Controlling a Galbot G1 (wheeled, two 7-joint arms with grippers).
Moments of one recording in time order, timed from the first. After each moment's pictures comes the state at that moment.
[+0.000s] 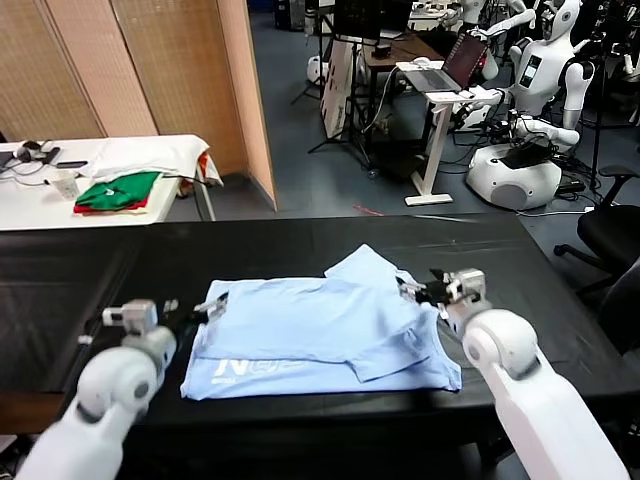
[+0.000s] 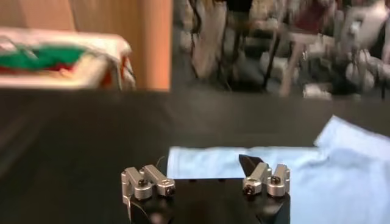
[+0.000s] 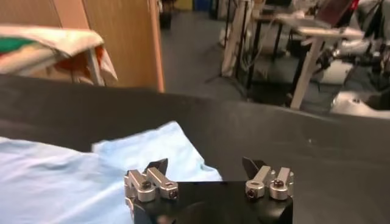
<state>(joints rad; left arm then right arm) 1.03 -0.97 -0.40 -1.83 -0.84 0.67 -0.24 -0.75 1.07 0.19 1.66 0.60 -0.74 0.13</state>
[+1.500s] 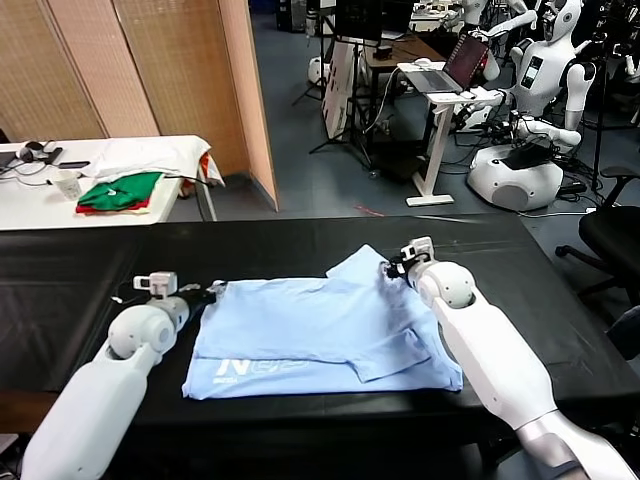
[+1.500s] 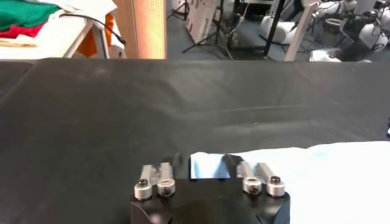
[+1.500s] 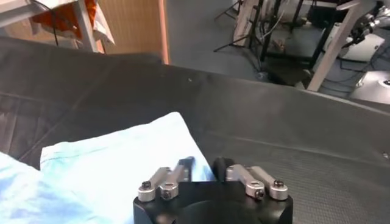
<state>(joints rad) 0.87 -0.99 -0.29 -1.56 -0.74 0.70 -0.10 -0.53 1.19 0.05 1.30 0.52 -0.71 0.03</state>
